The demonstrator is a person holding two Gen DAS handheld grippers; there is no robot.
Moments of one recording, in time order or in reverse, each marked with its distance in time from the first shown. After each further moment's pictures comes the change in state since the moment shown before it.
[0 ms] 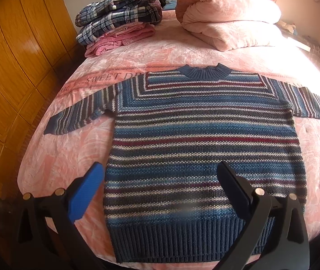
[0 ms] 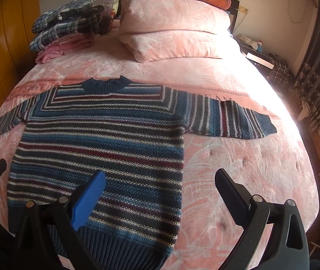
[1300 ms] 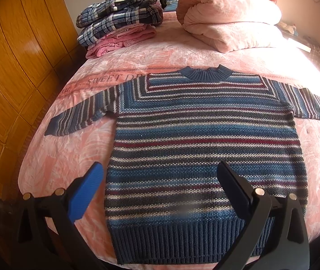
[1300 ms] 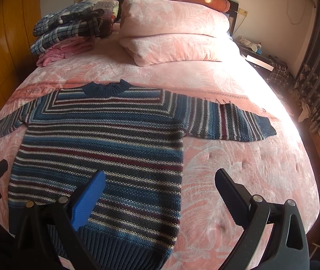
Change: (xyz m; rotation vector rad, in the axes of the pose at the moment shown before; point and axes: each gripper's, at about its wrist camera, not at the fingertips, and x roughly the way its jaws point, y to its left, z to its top) left arm 0.001 0.001 -0.002 -0.002 -0.008 0.007; right arm -0.006 -0.001 0.004 0.003 -0.019 0.003
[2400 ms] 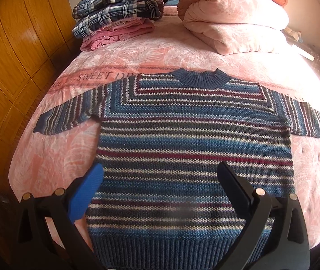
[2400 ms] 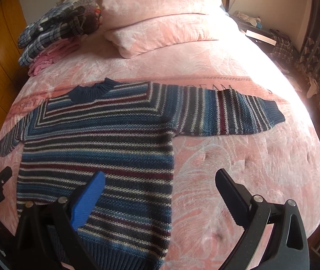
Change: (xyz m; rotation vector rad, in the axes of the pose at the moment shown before) left arm 0.036 -0.034 0.060 -0.064 0.073 -0.029; right arm 0.057 -0.074 0.048 0.147 0.136 0.063
